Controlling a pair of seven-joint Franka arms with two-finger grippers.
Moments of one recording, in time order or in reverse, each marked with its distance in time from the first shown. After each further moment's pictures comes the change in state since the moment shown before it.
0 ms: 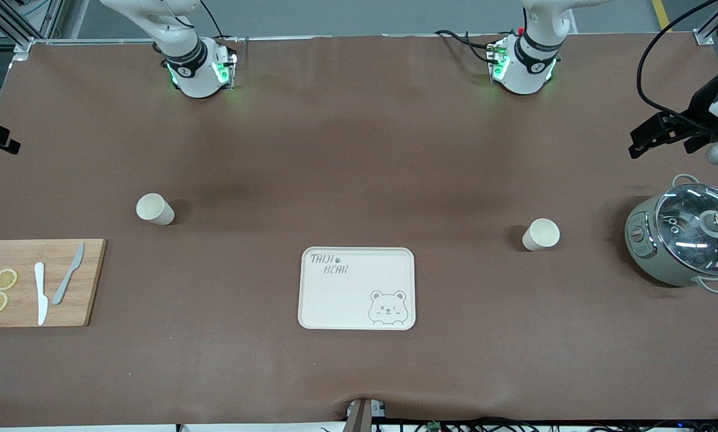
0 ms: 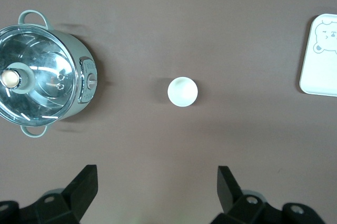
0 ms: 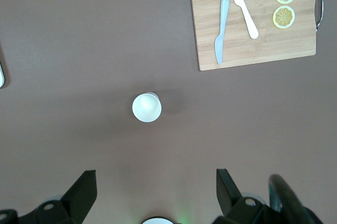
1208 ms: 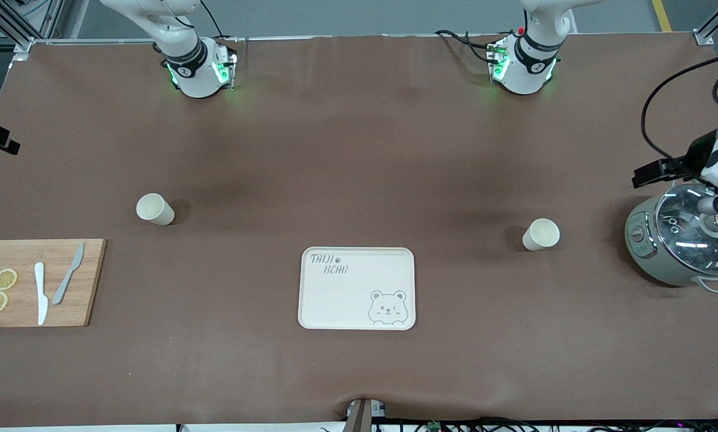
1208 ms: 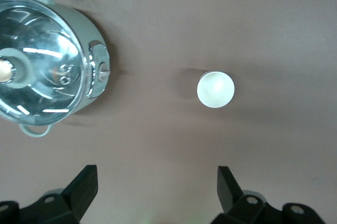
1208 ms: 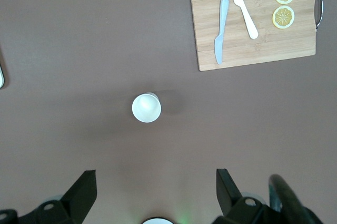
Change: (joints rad) left arm 0.089 0.120 -0.006 -0.115 0.036 0.110 0.034; right arm -0.001 0.002 0.000 0.000 0.000 0.002 0.000
